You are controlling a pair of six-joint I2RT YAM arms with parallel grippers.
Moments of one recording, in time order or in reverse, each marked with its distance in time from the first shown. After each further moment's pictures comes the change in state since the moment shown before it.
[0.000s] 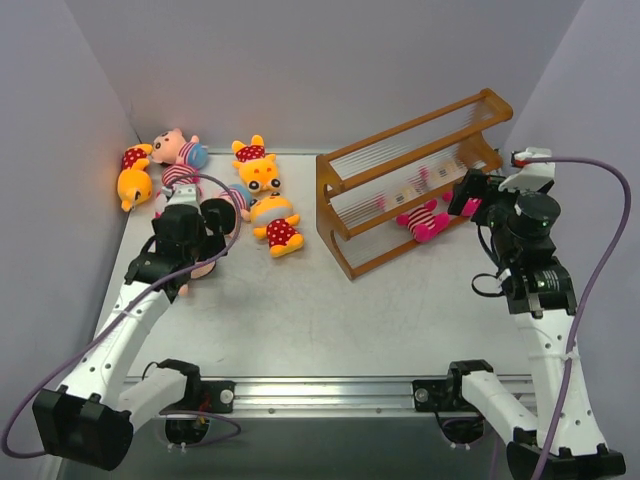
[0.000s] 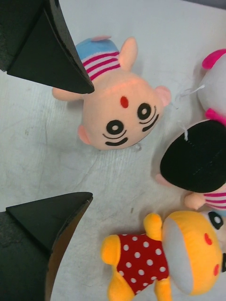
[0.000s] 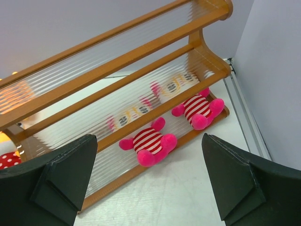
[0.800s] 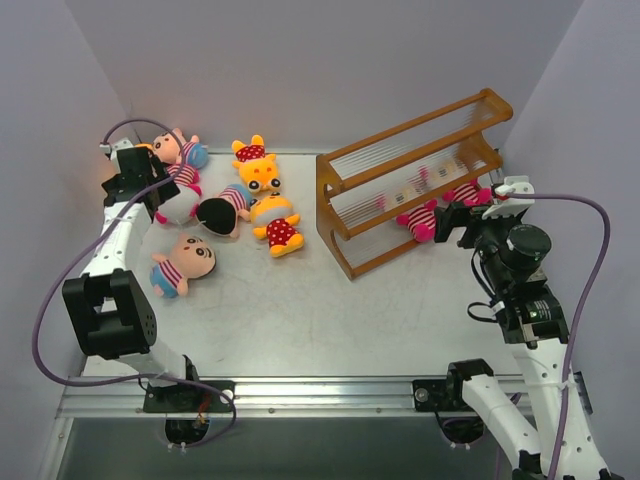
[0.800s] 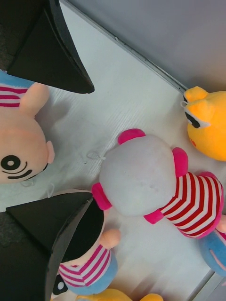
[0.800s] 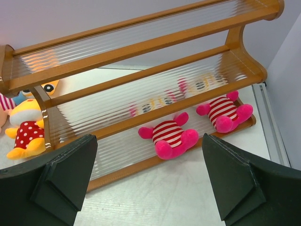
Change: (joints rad) left arm 0.410 0.573 0.433 0.126 0.012 -0.100; right arm 0.072 -0.172 -0.200 0.090 -0.120 -0.058
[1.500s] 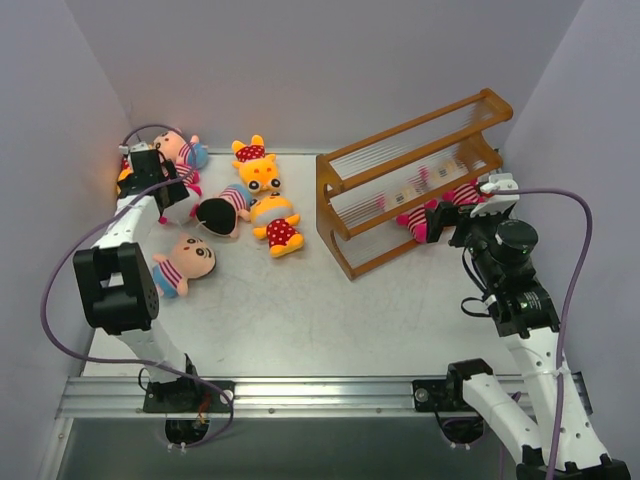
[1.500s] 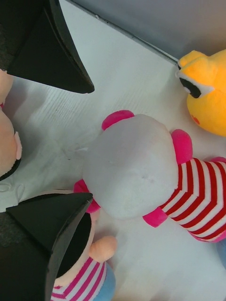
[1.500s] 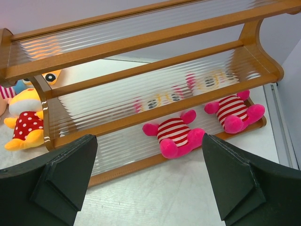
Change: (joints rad) left arm 0.002 0.166 0.021 0.113 0.044 0.069; right arm 0.034 0.030 -0.041 0.051 -0.008 -0.022
